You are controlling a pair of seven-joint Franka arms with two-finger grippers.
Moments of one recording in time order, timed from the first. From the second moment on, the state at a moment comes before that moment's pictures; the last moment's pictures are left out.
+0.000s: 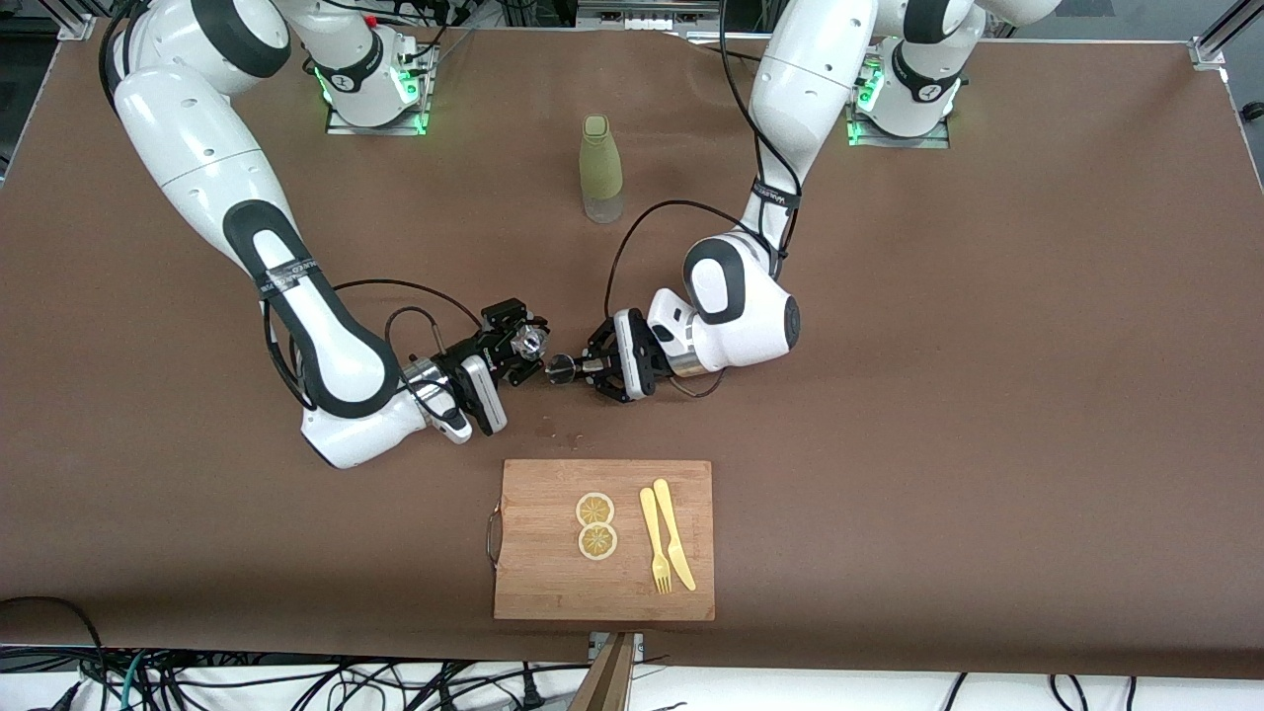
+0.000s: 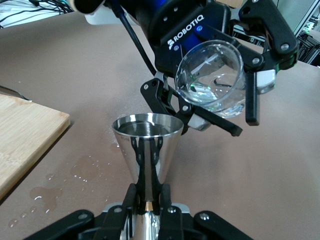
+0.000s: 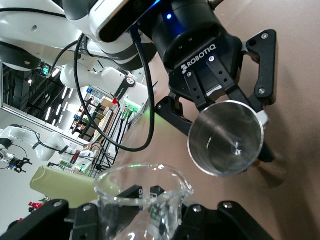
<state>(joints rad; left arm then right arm) -0.92 0.94 0.36 -1.43 -1.78 2.28 1.77 -0.04 1.00 0.44 -1.33 0.76 1.62 -1.22</state>
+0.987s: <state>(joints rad) -0.93 0.94 0.36 -1.42 -1.79 2.31 1.81 -0.04 1.00 0.48 -1.33 0.75 1.63 -1.10</state>
